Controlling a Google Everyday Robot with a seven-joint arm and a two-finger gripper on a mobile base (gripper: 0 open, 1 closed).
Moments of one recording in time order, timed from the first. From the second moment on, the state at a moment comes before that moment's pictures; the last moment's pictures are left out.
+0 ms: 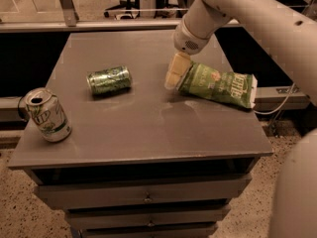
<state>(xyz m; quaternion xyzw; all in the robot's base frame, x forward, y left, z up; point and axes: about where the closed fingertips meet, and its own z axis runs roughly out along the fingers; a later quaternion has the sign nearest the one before) 0.684 -0.062 0.875 -0.64 0.72 0.05 0.26</state>
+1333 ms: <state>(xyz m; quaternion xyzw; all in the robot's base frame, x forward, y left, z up) 0.699 -0.198 0.935 -0.34 0.74 0.07 0.57</state>
